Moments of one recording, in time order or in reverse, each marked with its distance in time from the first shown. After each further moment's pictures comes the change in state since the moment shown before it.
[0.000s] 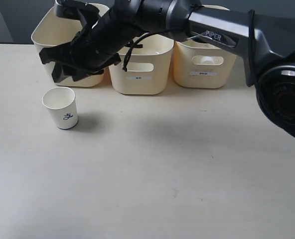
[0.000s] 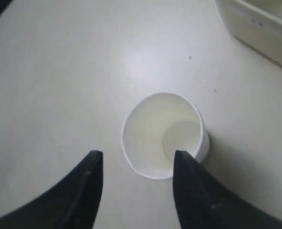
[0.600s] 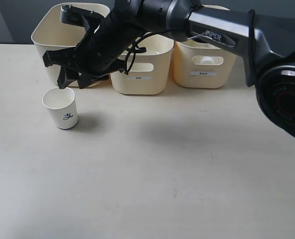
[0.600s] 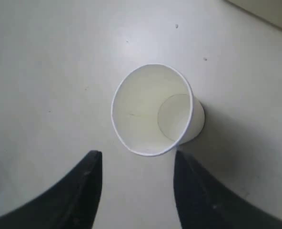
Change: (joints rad) left arm 0.000 0.000 0.000 0.000 0.000 0.000; right arm 0.000 0.002 0.000 -0.044 0.053 0.127
